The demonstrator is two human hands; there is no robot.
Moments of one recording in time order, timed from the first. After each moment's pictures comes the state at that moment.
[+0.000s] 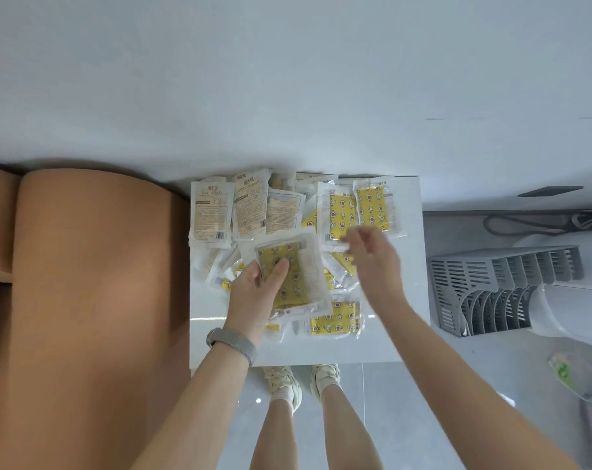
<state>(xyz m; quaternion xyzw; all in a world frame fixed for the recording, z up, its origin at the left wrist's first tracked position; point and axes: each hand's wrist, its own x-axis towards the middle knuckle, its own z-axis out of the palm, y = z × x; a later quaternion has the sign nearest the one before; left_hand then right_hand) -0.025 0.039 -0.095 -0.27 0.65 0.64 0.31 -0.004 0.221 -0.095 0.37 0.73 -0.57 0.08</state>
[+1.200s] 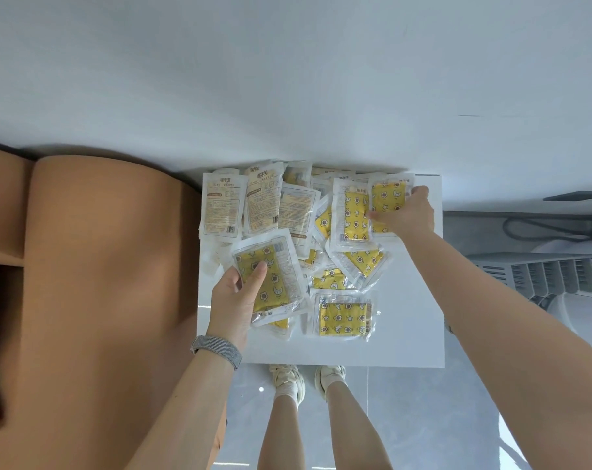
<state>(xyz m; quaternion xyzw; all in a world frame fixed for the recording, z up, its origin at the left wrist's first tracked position) -0.026 0.006 -0.105 -0.33 0.64 0.64 0.27 -0.081 0.293 -0.165 0.47 0.79 -0.34 0.20</state>
